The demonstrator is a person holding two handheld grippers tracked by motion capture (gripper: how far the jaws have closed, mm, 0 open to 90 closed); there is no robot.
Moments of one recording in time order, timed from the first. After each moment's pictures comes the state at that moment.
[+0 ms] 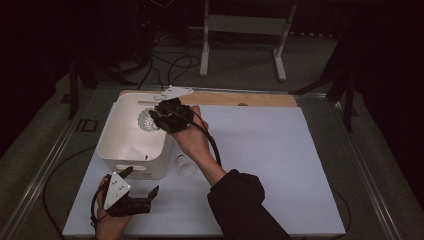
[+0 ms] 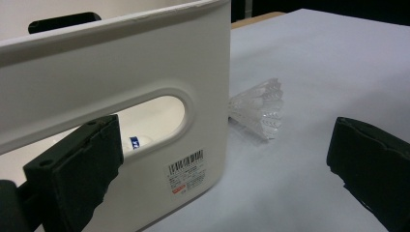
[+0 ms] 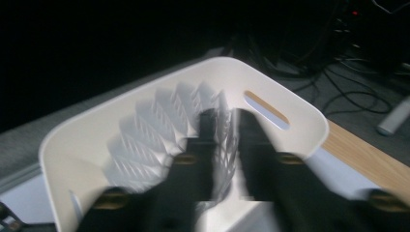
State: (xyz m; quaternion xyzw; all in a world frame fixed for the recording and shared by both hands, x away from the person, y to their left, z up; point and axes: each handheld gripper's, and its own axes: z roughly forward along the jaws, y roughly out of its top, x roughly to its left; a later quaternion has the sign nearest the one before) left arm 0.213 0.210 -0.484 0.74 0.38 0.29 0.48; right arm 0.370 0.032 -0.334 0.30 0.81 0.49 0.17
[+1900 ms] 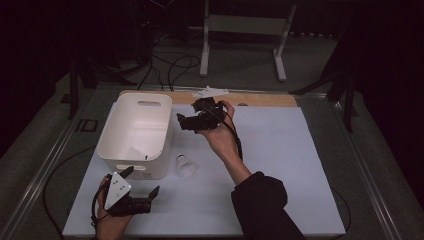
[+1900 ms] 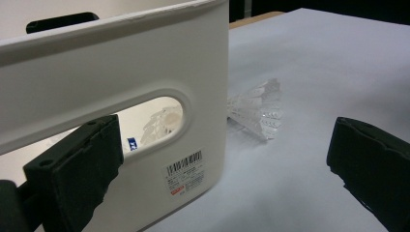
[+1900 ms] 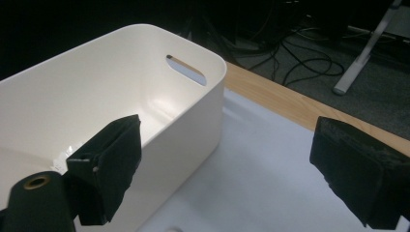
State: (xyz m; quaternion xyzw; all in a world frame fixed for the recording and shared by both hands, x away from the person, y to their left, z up) left arm 0.213 0.209 -0.484 0.74 0.38 0.29 0.48; right arm 0.395 -0.042 -0.359 0.37 0.79 0.45 0.19
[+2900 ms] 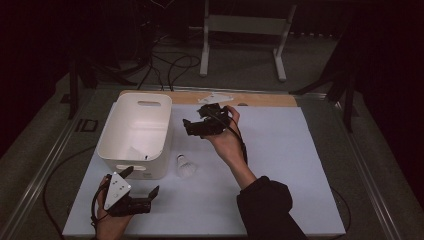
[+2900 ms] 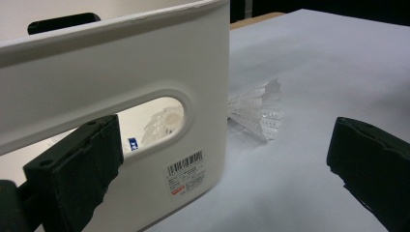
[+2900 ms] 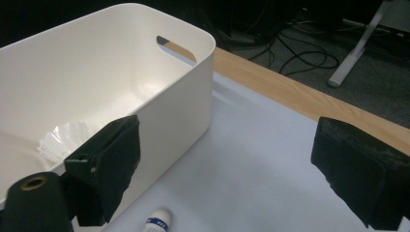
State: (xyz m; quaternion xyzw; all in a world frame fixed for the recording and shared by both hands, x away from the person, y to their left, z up) left arm 0.213 0.210 -0.484 0.74 0.38 0.29 0.48; right arm 0.389 -0.056 -0.372 0.38 0.79 0.44 0.20
